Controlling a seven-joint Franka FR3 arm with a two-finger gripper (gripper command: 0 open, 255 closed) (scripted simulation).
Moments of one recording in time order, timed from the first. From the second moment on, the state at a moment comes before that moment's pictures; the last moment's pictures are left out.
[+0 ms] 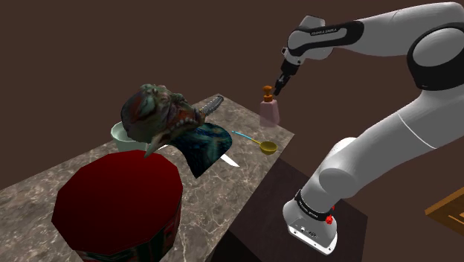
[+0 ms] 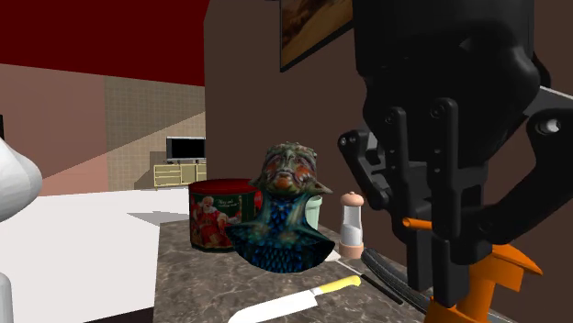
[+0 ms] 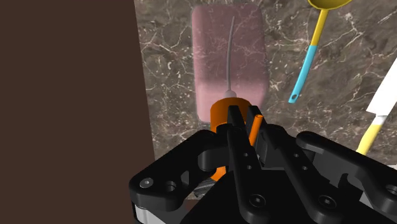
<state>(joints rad) -0.04 -0.31 -0.58 -2.26 -0.13 2.07 -0.62</state>
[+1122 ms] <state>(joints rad) -0.04 -0.34 -0.54 -2.05 -0.13 1.84 -0.61</state>
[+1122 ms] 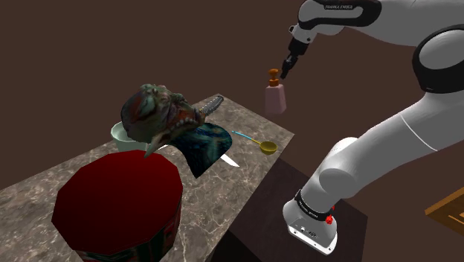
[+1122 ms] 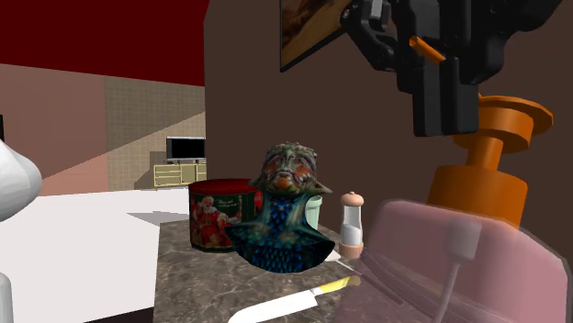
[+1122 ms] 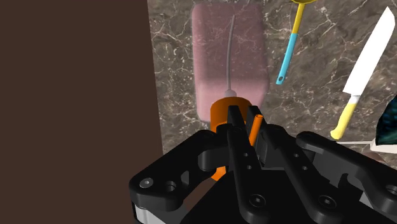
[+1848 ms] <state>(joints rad) -0.03 -0.33 -0.53 -1.89 -0.12 1.69 -0.61</state>
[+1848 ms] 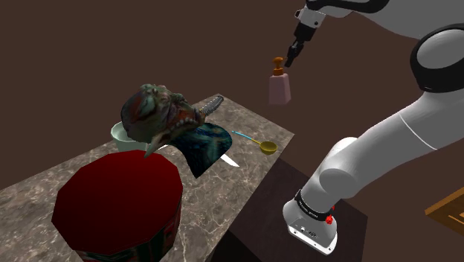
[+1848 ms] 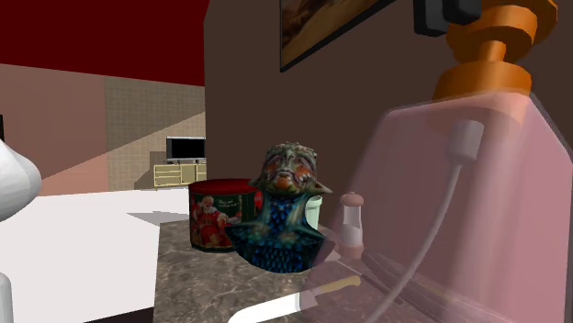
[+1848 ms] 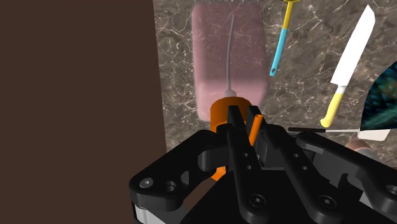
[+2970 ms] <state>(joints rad) -0.01 -0.24 -0.55 -1.57 -0.07 1.45 -0.64</state>
